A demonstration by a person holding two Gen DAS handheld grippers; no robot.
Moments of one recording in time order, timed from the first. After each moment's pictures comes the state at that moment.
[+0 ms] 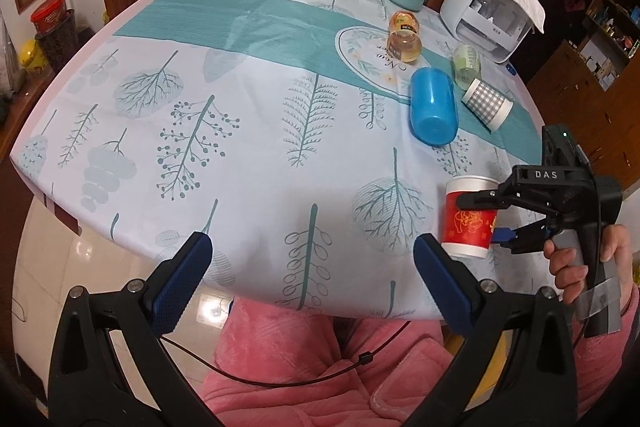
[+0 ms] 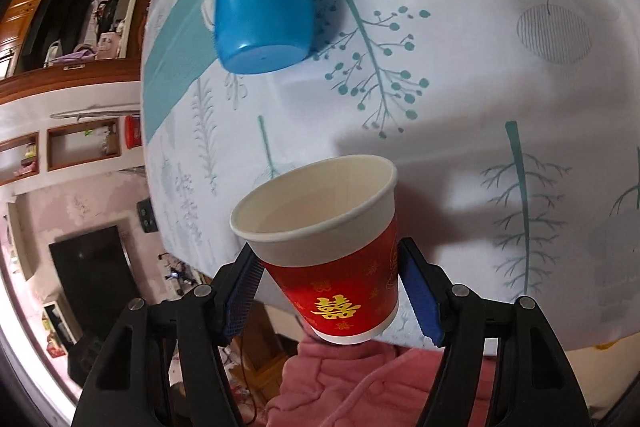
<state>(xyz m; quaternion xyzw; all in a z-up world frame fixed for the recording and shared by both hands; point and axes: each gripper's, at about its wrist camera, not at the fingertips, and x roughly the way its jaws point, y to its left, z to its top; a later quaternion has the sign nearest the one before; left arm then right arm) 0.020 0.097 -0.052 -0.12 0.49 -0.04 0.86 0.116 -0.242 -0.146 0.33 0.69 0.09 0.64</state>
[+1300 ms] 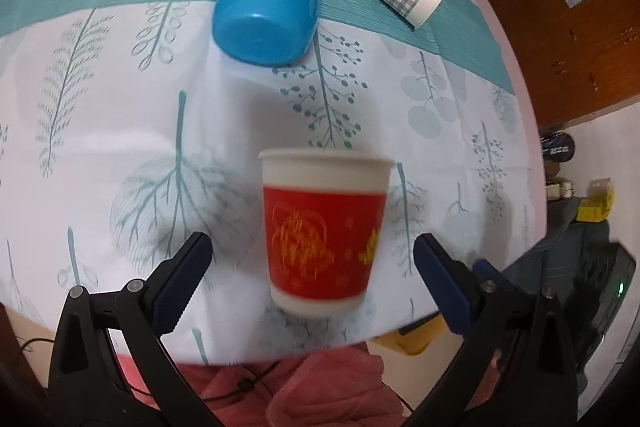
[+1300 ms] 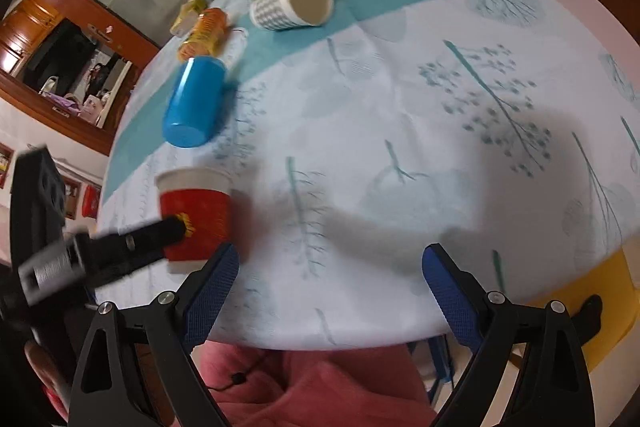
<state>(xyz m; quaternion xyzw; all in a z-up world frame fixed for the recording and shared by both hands) 0.119 -0.082 -0.118 -0.08 0.63 -0.18 0.75 -0.038 -0.350 -0.120 0.26 0.51 -0.05 0.81</state>
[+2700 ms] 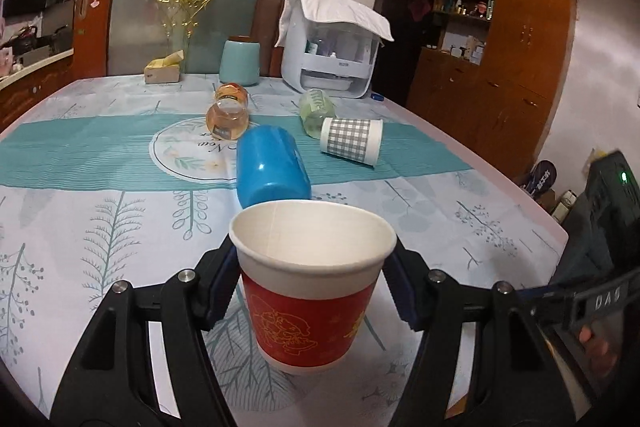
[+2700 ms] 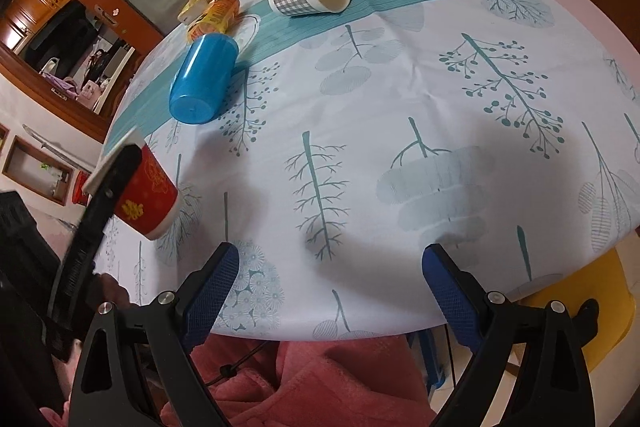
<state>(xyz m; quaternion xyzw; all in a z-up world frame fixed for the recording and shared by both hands) 0.059 -0.023 -0.097 -0.04 0.26 -0.28 0.92 -0.034 -0.311 -0.128 0.23 0.51 -0.04 0.83</state>
